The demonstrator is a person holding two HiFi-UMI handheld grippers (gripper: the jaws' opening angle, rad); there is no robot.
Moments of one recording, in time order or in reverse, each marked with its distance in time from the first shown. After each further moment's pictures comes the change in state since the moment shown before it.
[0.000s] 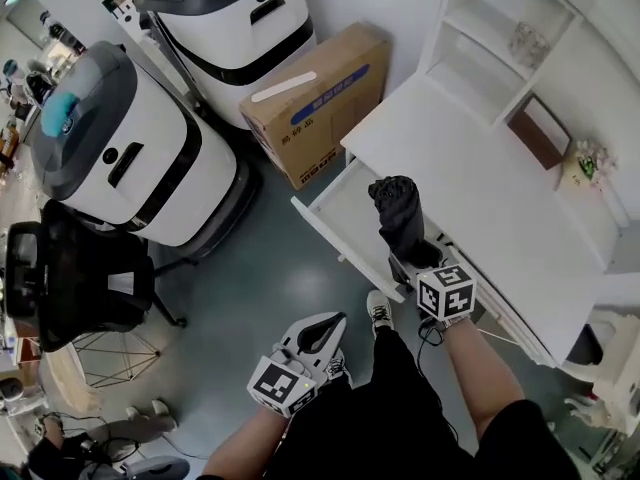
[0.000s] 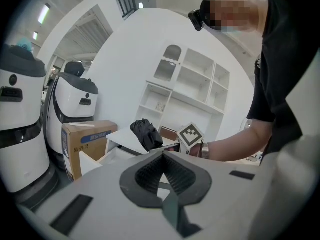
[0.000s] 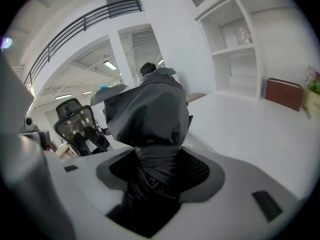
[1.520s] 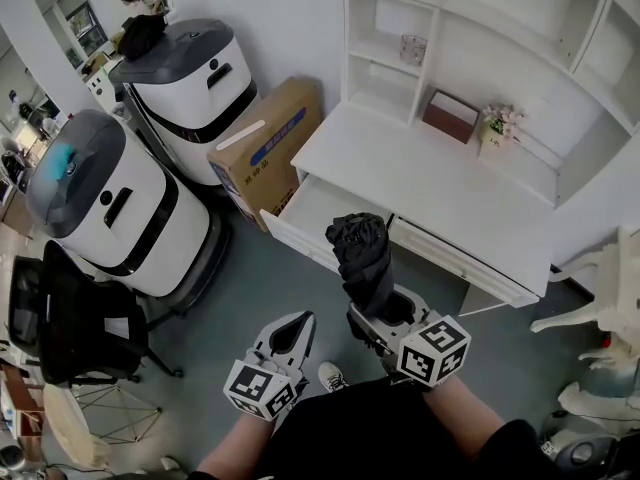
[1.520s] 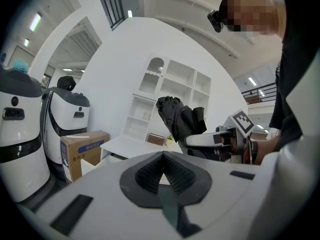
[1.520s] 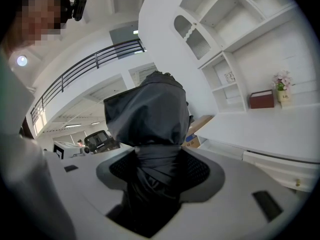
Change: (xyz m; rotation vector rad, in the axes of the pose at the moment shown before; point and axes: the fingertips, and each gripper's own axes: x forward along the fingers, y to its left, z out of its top) left arm -0.103 -0.084 0.022 0.089 -0.053 -0.079; right arm -0.226 0.192 -0.004 0.127 -0.352 0.075
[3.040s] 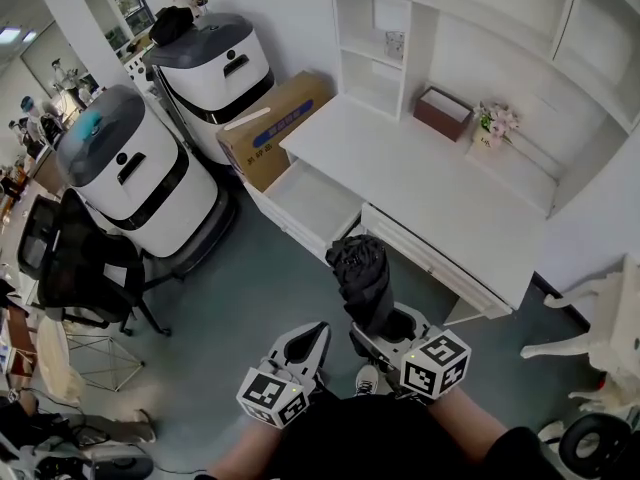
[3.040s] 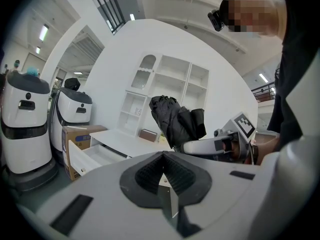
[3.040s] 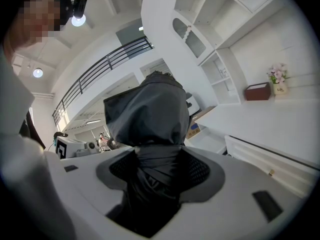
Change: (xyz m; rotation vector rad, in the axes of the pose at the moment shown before) left arm 0.047 -0.209 -0.057 -0.039 -0.014 0.127; right arm -0.184 -0.061 -0.042 -0.005 0.097 0.191
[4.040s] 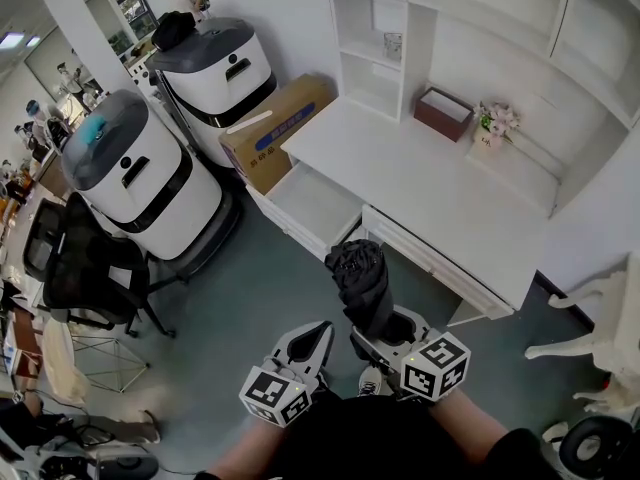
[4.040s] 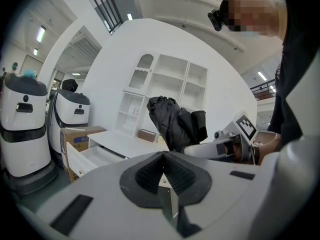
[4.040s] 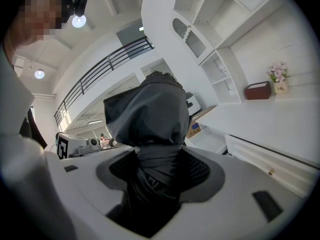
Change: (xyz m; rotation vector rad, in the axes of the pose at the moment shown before) left arm 0.004 -0.008 0.004 0.019 0.004 -0.008; right arm -0.005 0.003 -0.005 0.001 0.001 0.016
